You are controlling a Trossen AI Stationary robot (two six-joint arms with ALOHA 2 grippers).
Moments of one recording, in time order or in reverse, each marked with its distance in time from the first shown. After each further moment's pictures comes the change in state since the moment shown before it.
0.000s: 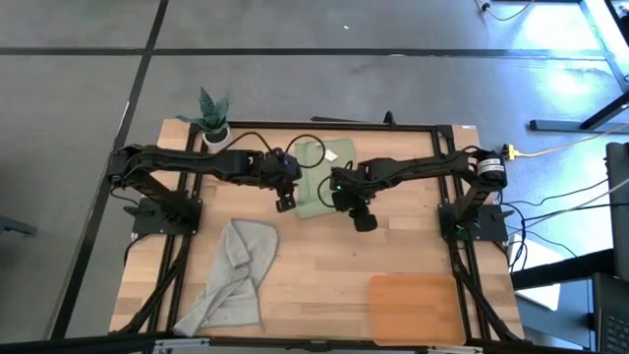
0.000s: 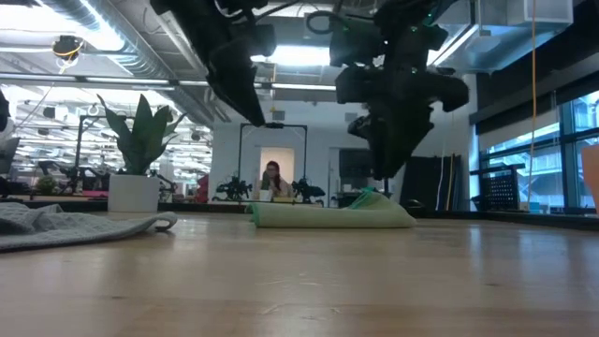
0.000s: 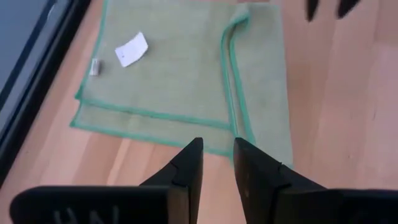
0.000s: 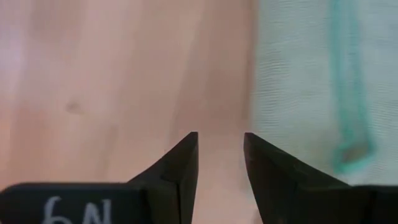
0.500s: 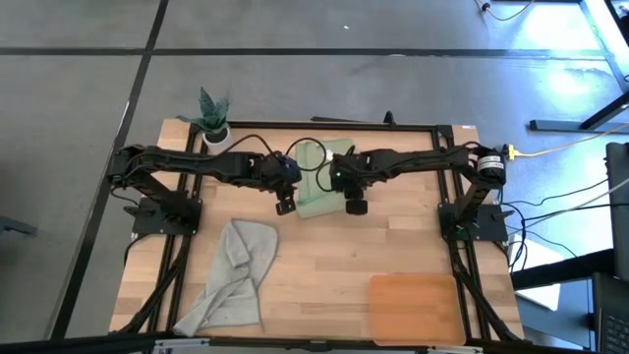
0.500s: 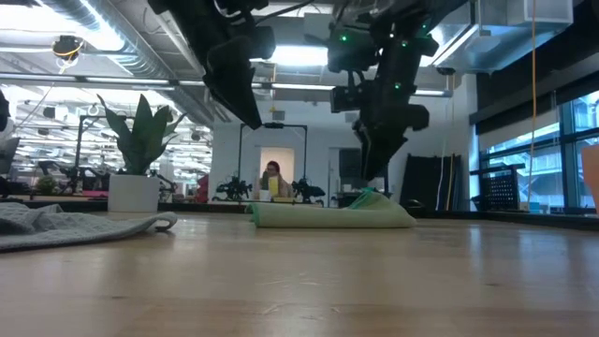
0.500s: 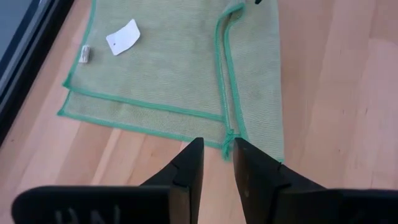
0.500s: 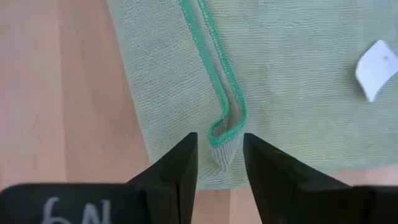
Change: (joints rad) left arm -0.016 0.003 -0.002 -0.016 0.003 -0.049; right arm -0.092 0.000 0.000 0.063 0.204 0.101
